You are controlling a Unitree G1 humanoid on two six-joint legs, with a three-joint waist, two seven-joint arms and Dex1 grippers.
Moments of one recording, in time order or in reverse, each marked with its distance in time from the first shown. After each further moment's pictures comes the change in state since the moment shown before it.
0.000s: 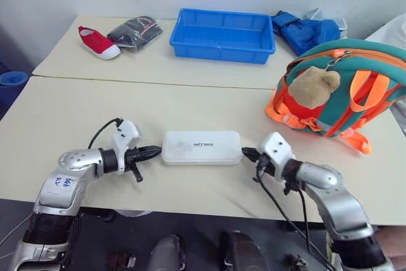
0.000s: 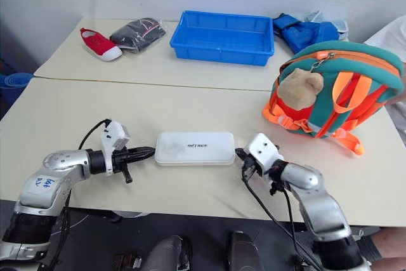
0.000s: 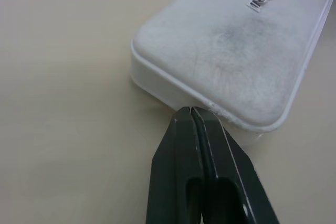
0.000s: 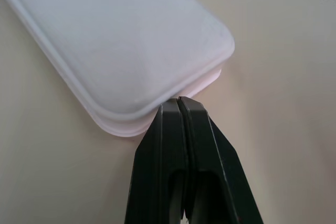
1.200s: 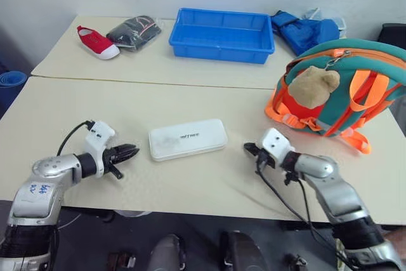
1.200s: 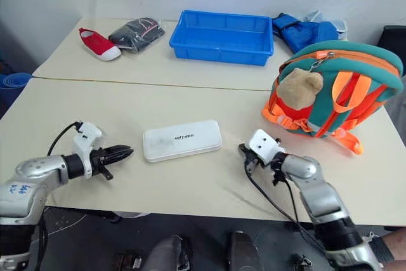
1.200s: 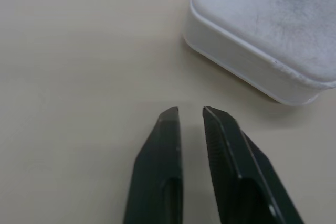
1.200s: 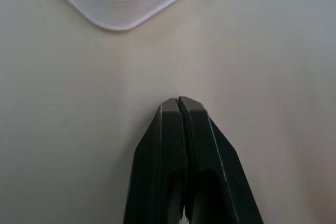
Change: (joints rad) left arm 0.123 0.020 0.186 -0.036 -0.013 0.108 0.191; right arm -0.263 -0.023 0.141 0.357 -0.111 -0.158 -0.051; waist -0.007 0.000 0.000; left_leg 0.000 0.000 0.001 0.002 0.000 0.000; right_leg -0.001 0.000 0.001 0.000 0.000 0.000
